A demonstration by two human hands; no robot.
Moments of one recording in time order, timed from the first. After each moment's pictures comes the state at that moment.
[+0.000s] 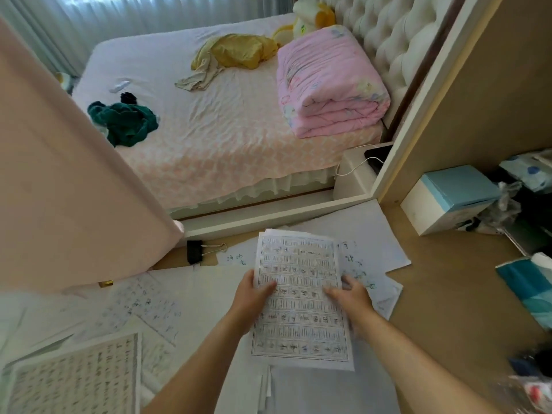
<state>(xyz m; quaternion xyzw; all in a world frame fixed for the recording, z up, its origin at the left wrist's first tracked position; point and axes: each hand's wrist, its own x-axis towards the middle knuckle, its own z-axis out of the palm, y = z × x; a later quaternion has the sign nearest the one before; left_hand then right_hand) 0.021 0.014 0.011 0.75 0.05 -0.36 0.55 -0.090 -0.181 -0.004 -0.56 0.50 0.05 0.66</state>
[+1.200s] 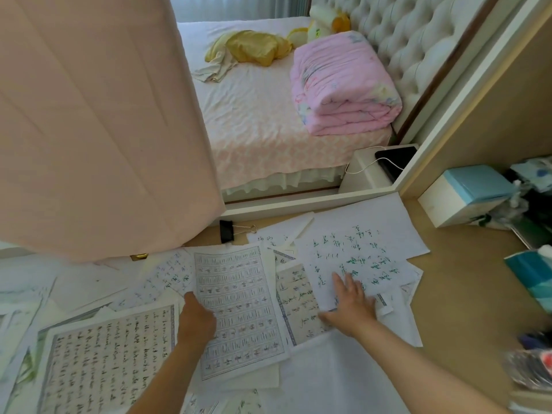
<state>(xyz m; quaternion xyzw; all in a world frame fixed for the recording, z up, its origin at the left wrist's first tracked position) 0.025 0.212 -0.020 0.91 0.13 -0.23 0.32 -0.103 -0.085 -0.034 -0.90 0.31 0.26 0.17</state>
